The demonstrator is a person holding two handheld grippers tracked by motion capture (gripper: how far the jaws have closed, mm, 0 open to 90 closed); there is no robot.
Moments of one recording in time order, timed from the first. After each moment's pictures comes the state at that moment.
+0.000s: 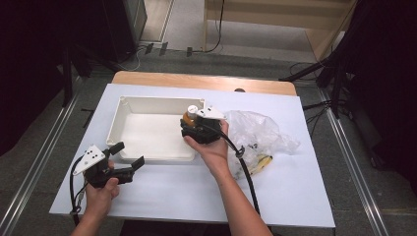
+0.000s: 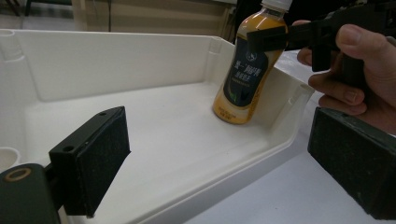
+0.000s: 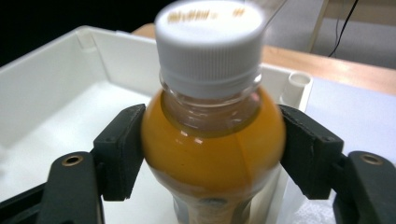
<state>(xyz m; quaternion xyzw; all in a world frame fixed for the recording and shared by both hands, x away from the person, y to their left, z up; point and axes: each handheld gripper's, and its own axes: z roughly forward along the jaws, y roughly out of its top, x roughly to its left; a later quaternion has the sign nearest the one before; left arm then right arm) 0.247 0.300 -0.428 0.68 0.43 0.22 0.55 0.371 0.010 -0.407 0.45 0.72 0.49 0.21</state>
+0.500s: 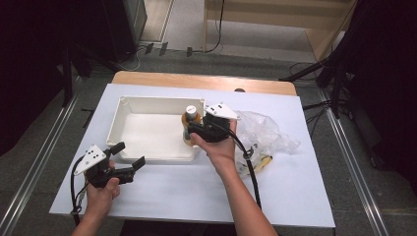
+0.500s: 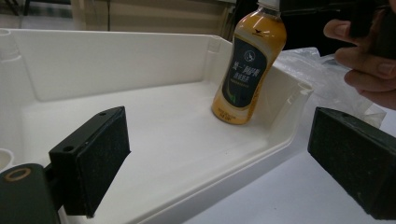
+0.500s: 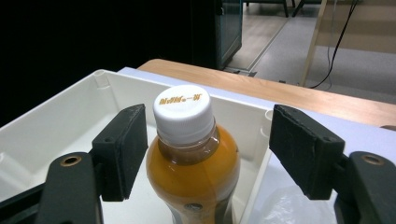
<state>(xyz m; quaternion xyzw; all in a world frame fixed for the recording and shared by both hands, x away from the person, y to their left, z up) 0.248 0.298 -0.428 0.68 0.43 0.22 0.55 0.357 -0.012 -0.376 0.44 0.69 0.53 0.23</state>
